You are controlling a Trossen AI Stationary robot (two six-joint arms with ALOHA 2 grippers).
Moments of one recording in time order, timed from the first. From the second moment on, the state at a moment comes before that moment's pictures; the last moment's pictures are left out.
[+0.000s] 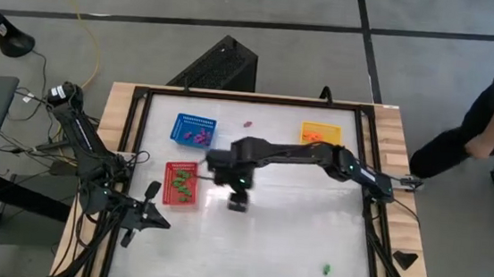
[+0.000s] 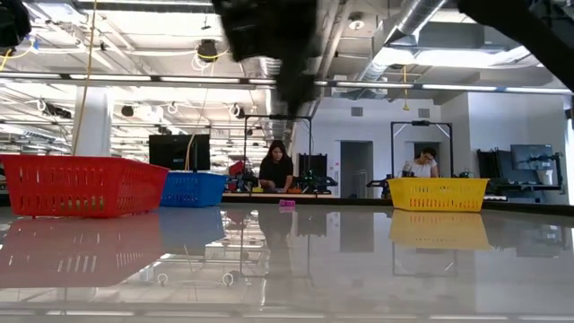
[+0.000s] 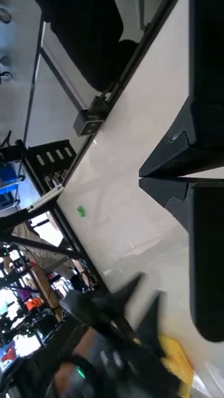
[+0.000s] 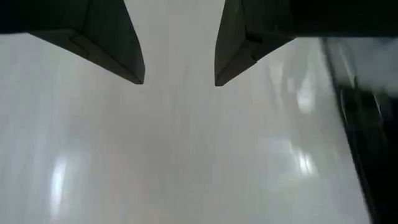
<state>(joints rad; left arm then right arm) -0.99 0.85 0.44 0.19 -0.67 0.22 0.05 2.31 2.33 -1.43 -0.32 0.14</state>
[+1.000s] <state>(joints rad) -0.99 0.85 0.44 0.17 -0.66 0.17 0.86 1.71 1.14 -0.87 -0.30 2.16</state>
